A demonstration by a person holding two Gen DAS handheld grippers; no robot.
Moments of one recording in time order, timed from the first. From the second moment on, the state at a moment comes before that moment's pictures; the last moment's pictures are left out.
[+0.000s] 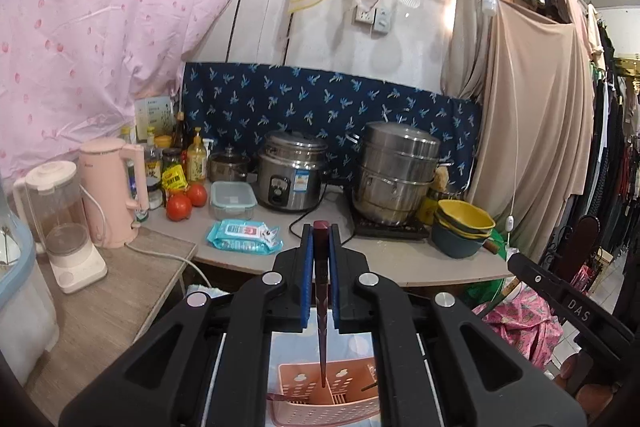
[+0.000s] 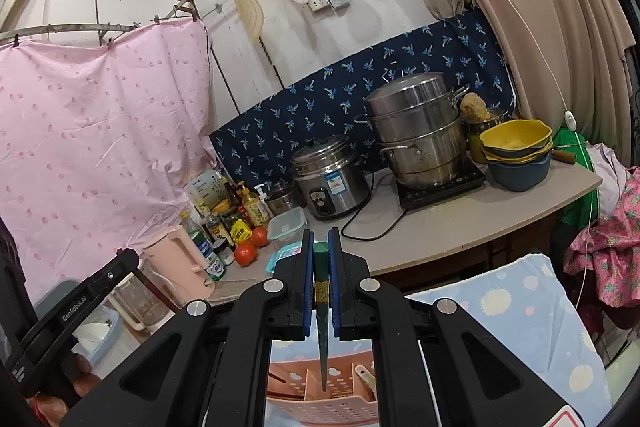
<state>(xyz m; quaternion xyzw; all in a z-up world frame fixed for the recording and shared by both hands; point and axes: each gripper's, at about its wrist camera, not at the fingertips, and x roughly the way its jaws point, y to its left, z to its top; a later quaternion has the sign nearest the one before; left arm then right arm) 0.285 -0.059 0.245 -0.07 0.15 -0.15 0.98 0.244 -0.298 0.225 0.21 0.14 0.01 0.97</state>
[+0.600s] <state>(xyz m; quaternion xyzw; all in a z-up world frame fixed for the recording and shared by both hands) 0.321 -0.059 0.185 -0.07 0.22 -0.13 0.96 0.277 -0.293 0.150 0.20 0.22 -0.01 0.95</state>
